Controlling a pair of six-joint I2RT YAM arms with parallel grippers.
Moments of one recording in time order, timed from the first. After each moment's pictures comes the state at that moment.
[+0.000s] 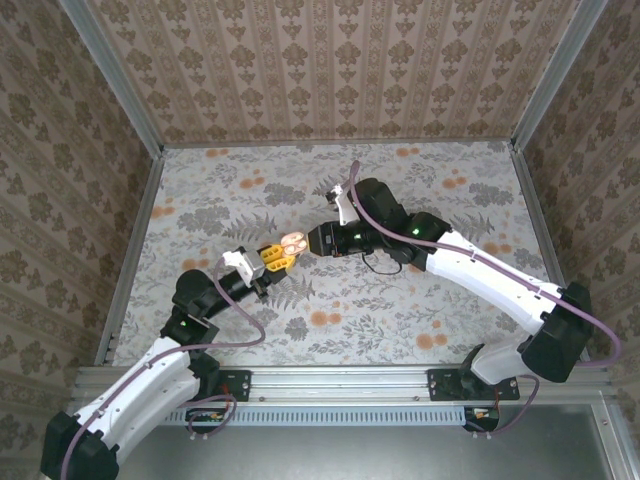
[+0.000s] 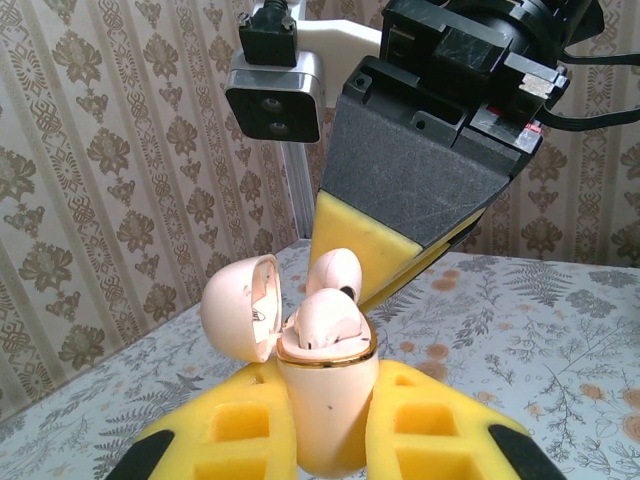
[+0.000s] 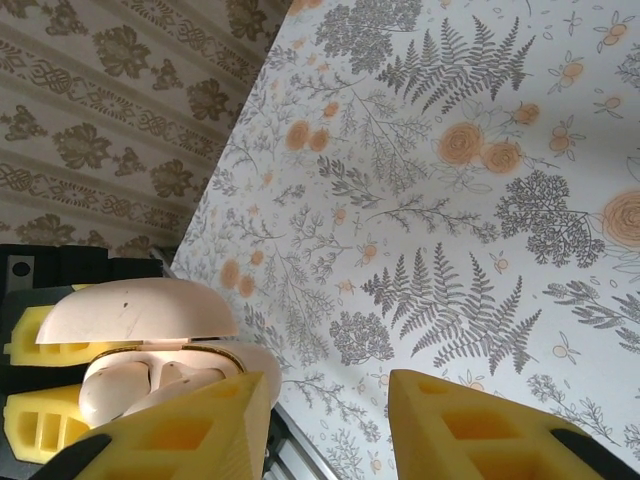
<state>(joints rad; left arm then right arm) -0.58 0.61 0.27 0.48 0.51 0.08 0.78 1.42 1.30 -0.52 -0.30 0.61</state>
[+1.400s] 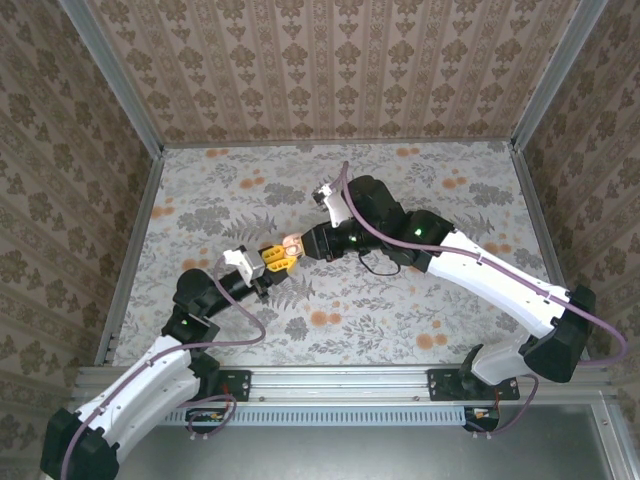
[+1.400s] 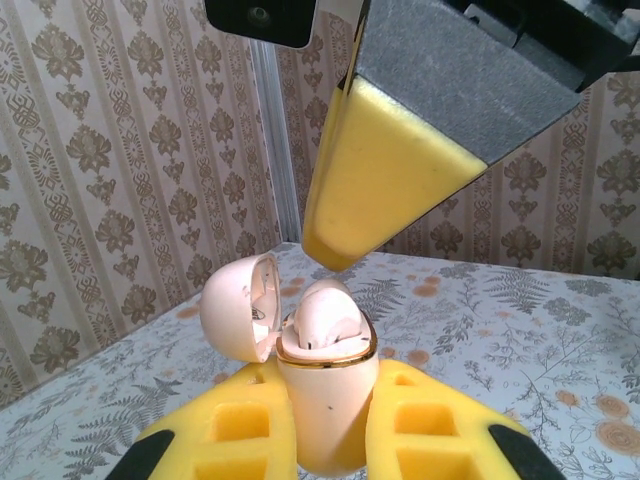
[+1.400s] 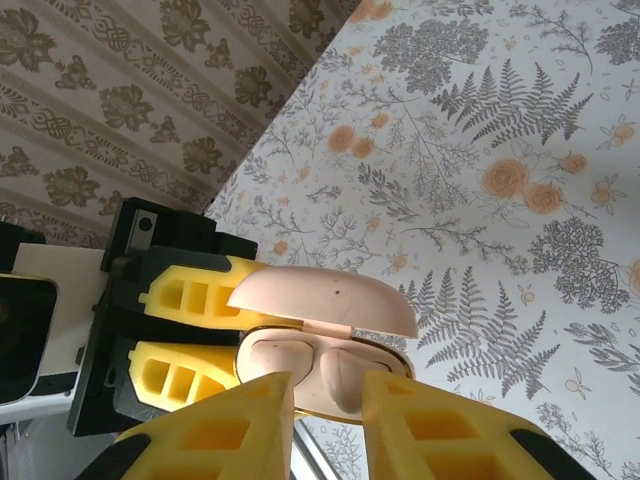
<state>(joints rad) -0.58 0.62 0.27 0.51 0.54 0.04 0.84 1.41 1.41 -0.59 -0.28 0.48</state>
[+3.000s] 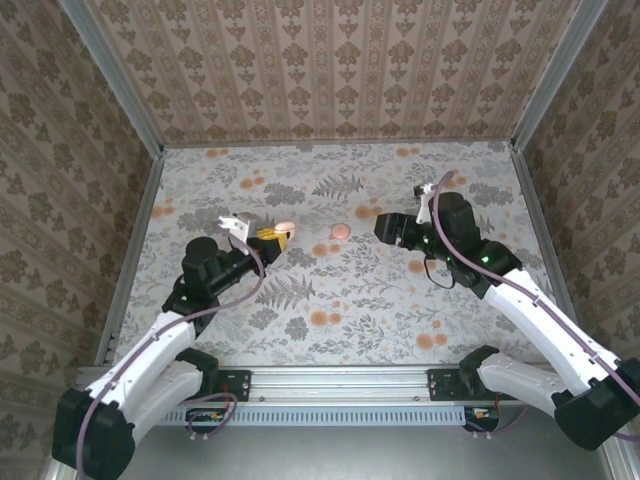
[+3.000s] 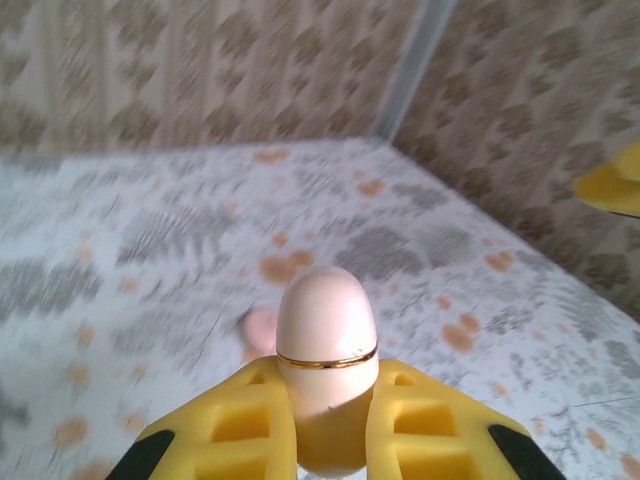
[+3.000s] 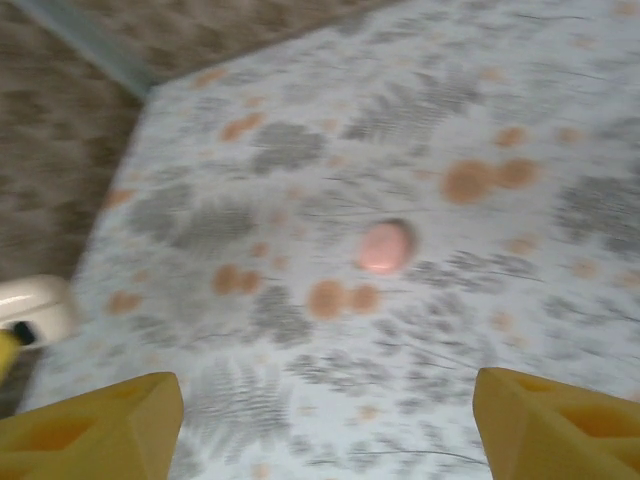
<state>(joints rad) -0.43 0.86 0.43 0.23 0.42 -0.28 0.46 1.02 0.92 -0.47 -0.04 0.56</state>
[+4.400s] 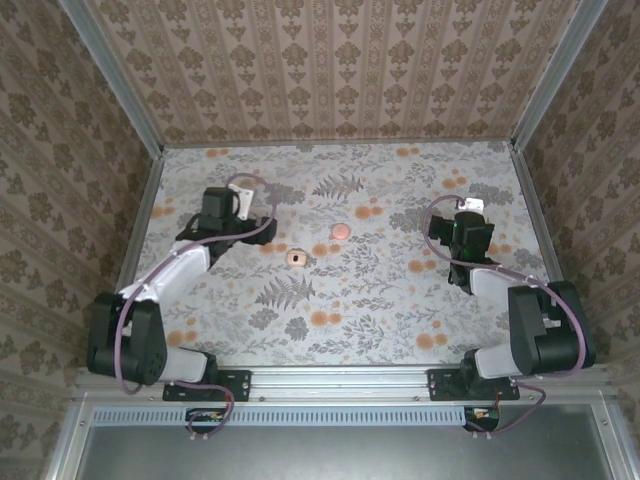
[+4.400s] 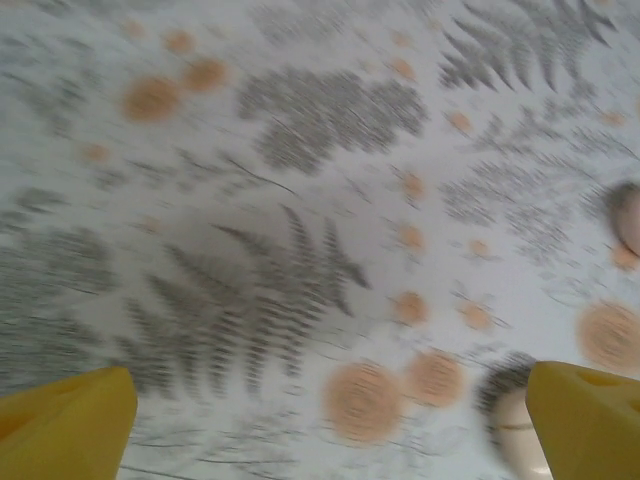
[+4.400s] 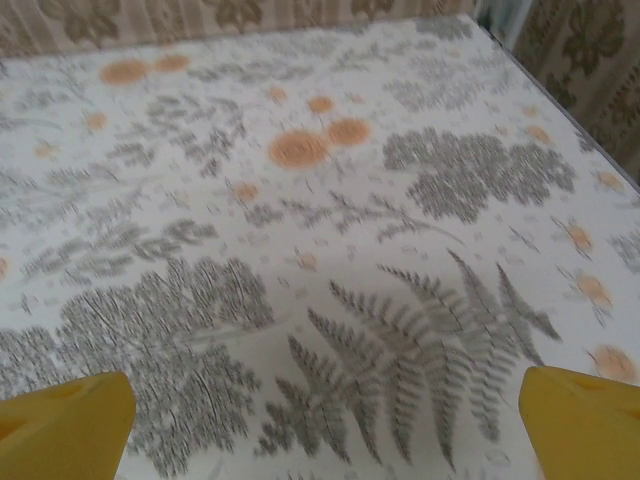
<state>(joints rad) -0.26 1.33 0.82 -0.19 0.08 0.04 0.04 1.43 0.50 0.46 0.31 0.12</state>
